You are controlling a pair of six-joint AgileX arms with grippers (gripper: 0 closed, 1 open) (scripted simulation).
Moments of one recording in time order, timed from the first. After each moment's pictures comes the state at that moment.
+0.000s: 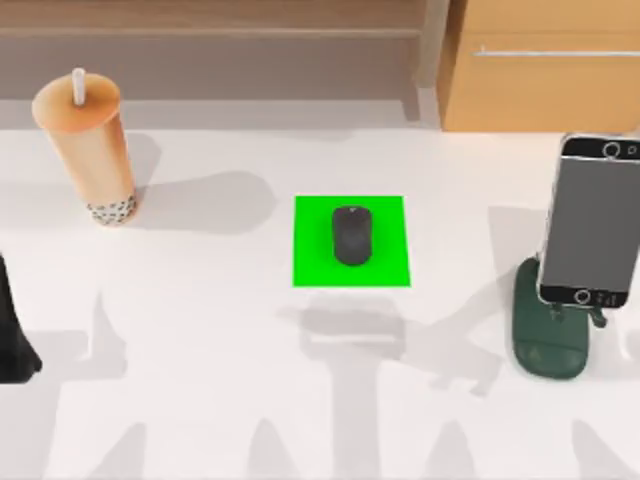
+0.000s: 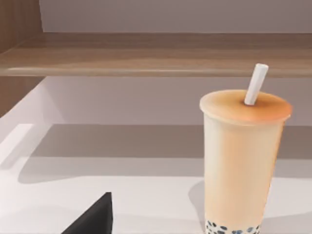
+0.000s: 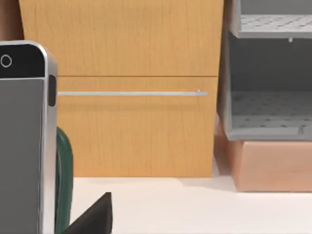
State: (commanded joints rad) left arm 0.00 0.00 0.00 0.00 0.00 0.00; right arm 0.00 0.00 0.00 0.00 0.00 0.00
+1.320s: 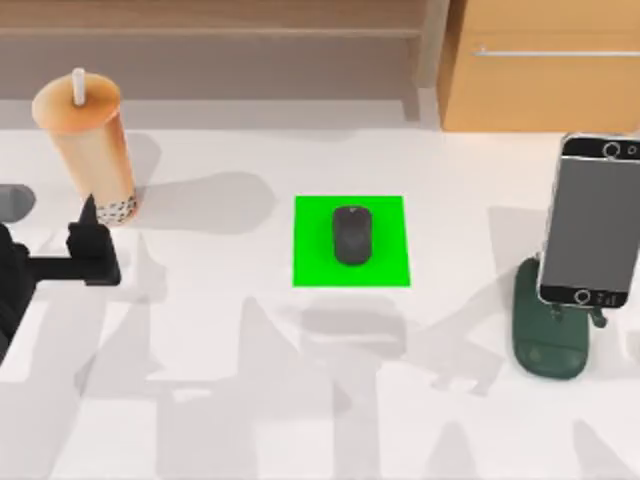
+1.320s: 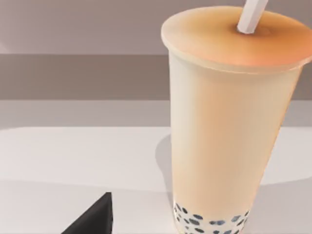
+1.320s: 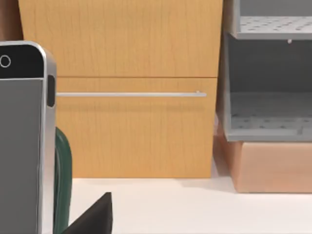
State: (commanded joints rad) left arm -0.14 1.33 0.19 0.93 -0.09 -0.02; right arm 0.00 0.00 0.00 0.00 0.00 0.00
